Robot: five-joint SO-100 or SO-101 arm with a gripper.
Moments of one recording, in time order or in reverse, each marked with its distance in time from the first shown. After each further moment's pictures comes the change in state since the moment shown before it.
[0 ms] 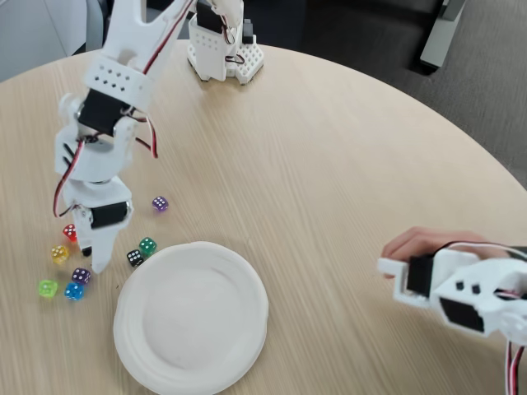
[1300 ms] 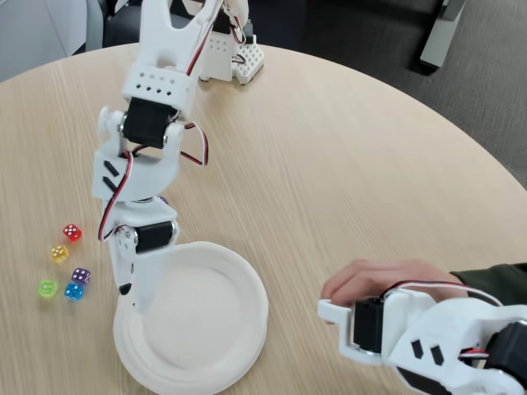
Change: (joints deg) arm -11.6 -0.3 -11.2 0.1 9.6
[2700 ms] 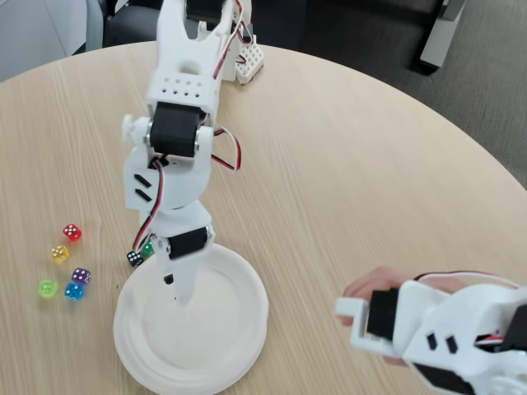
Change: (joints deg) arm -6.1 -8.0 -20.8 27.2 14.2
